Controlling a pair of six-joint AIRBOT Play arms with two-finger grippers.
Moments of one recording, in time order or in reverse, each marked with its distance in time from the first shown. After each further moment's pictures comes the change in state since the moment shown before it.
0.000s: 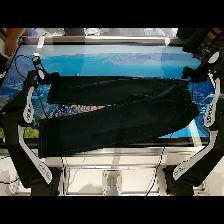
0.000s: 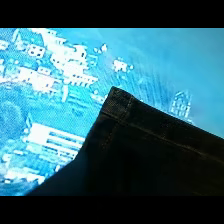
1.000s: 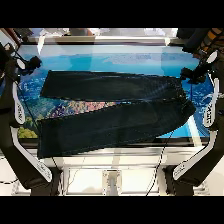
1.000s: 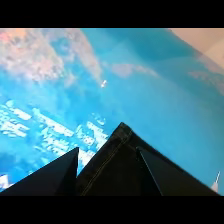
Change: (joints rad) left arm 0.120 0.061 0.209 0.017 -0.090 -0.132; right arm 0.014 0.009 -0.001 -0.015 0.065 -0.016
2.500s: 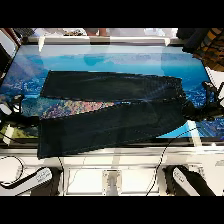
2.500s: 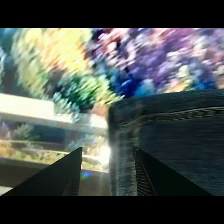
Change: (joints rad) left arm 0.237 0.825 -1.250 -0.012 -0.245 0.694; right arm -0.008 1.001 -1.090 0.031 0.000 -0.137
